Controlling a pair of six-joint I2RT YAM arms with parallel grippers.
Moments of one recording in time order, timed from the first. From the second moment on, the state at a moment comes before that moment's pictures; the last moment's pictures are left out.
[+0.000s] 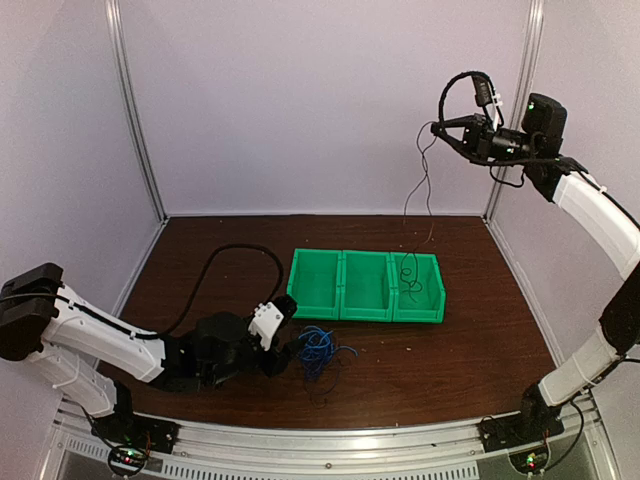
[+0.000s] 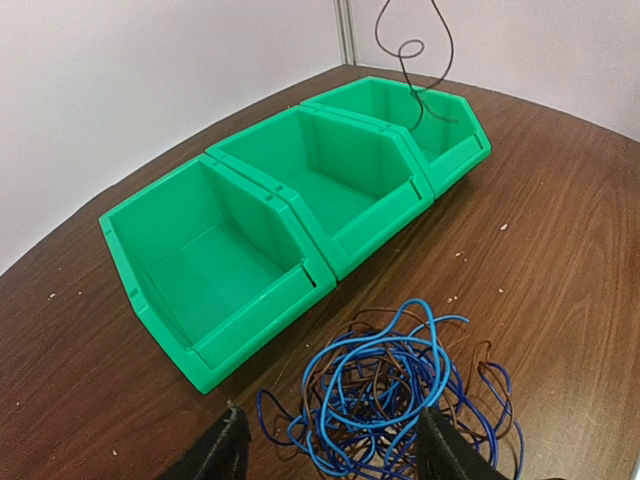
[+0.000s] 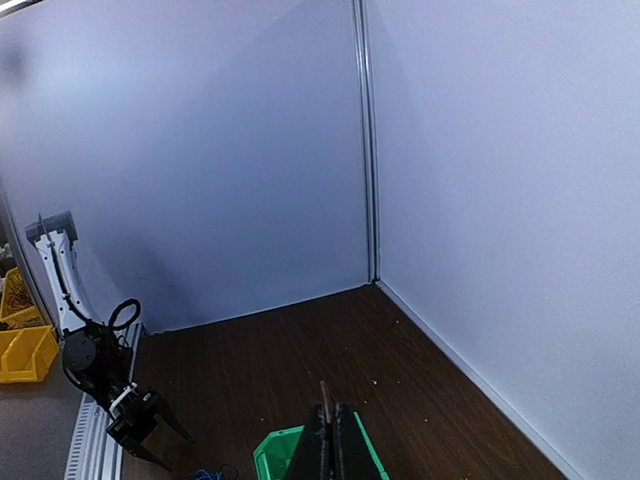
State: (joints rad) left arm -1.20 1.44 0.46 0.62 -0.39 -0.03; right arm 0.15 1.48 1.54 0.03 -1.08 0.13
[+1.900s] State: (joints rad) left arm -1.20 1.48 0.46 0.63 -0.40 -0.05; right arm 0.05 1.43 1.30 0.03 -1.01 0.00
